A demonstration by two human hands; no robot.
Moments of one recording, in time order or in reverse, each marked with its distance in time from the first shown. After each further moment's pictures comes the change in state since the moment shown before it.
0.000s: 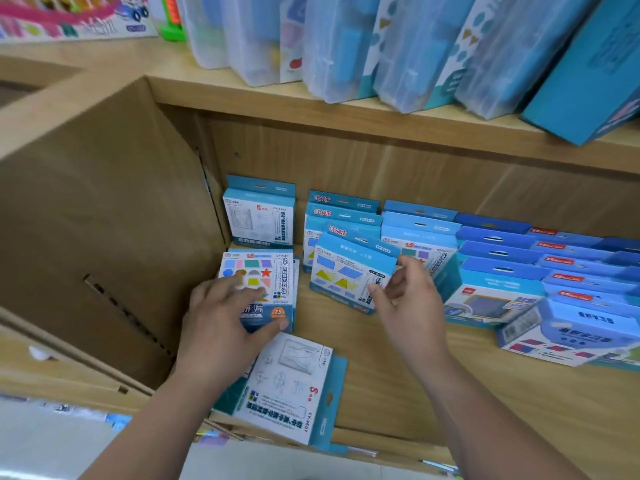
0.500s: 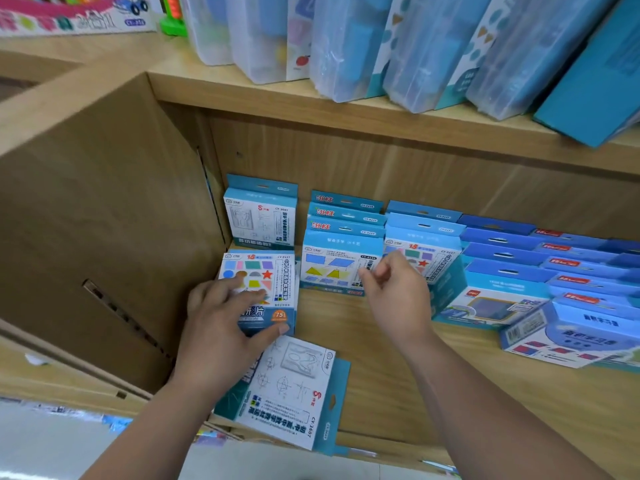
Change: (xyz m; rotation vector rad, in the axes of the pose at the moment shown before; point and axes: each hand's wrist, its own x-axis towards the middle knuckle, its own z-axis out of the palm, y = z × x) left_hand 0.001 -0.010 0.010 -0.069 0.063 0.038; right_hand 0.023 -0.008 0.024 -0.046 0.003 0.019
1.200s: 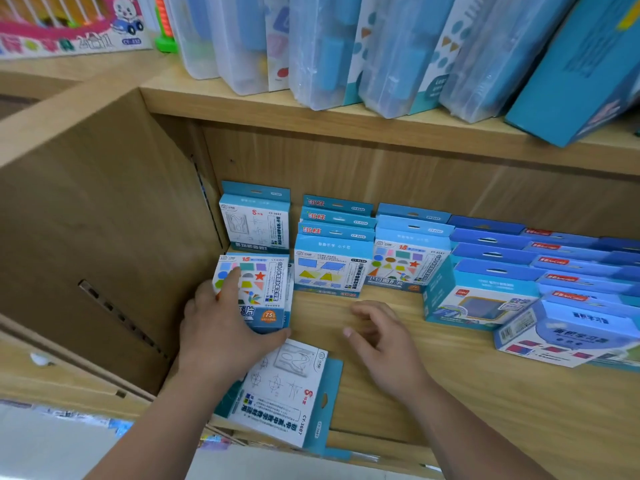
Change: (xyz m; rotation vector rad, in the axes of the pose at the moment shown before) left_hand 0.008 0.025 -0.004 0.158 -0.165 -0.295; right_hand -0.057 0.049 0.001 0.270 -0.319 -0.089
